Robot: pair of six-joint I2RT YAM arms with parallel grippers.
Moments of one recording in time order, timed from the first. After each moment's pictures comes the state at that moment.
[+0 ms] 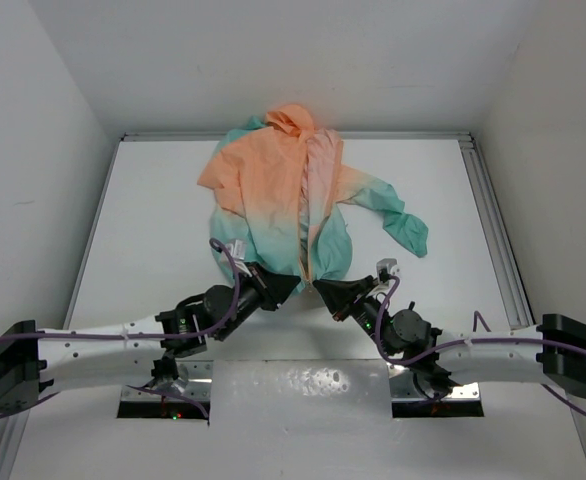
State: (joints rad) left arm -1.18 0.86 0.39 0.33 -0.50 -0.93; right arm 1.26 0.93 0.05 1.04 0.60 0.51
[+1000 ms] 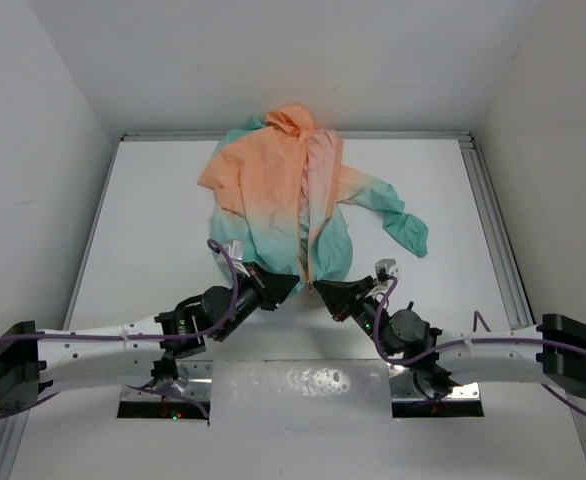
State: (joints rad) left arm -1.18 0.85 0.38 0.36 -0.51 -0.93; right arm 1.26 0.93 0.05 1.02 0.60 0.51
